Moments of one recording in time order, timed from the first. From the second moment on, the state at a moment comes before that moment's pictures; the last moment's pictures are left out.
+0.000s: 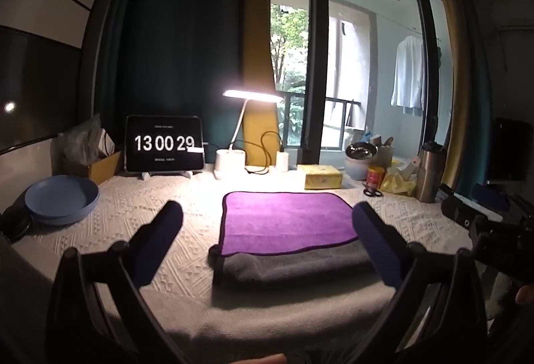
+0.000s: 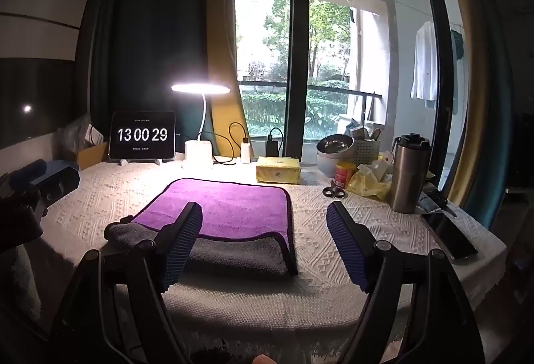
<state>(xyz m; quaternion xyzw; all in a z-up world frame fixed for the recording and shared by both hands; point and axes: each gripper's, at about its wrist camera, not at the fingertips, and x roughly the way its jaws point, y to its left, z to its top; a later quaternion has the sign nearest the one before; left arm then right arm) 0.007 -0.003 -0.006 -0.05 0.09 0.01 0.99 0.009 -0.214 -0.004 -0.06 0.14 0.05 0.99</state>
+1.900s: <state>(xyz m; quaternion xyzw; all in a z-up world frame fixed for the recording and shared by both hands) 0.007 -0.002 -0.008 -0.05 0.10 0.02 0.99 0.013 -0.216 -0.010 -0.06 0.15 0.06 0.99</state>
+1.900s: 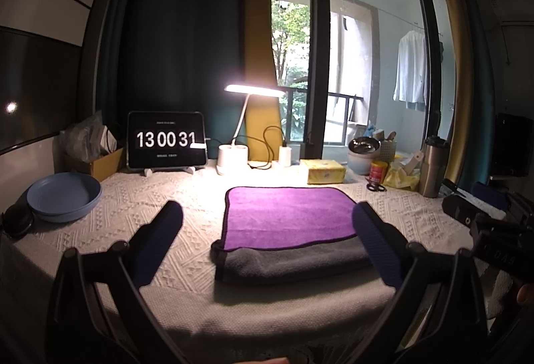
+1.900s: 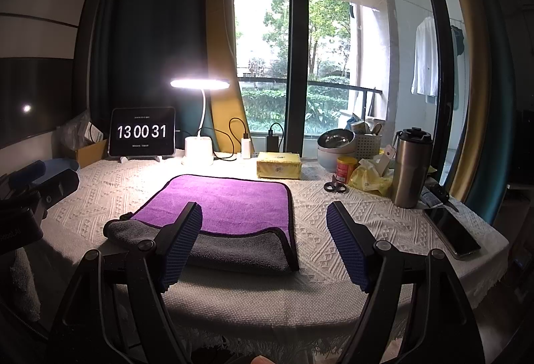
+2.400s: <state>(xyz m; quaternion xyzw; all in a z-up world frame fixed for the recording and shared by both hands) 0.009 0.000 -0.010 -0.04 0.10 0.02 0.99 0.016 -0.215 -0.012 -0.05 0.15 0.06 0.99</state>
